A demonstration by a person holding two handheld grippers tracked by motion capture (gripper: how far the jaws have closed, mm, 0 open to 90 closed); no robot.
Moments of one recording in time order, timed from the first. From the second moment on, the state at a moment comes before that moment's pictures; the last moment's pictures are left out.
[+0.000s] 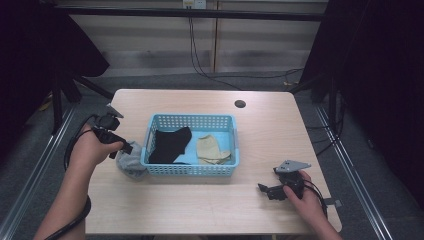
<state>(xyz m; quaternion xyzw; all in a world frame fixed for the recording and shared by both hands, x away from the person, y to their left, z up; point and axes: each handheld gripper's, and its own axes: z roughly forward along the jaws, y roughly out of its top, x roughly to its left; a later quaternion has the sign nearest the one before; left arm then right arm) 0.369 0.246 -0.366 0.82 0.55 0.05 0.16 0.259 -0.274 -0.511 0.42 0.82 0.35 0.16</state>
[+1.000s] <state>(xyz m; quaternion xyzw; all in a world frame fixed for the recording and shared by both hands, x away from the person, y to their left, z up) 0.302 0.244 -0.454 0.81 0.54 0.06 0.22 0.258 -0.274 -0.511 0.42 0.82 0.35 0.16</state>
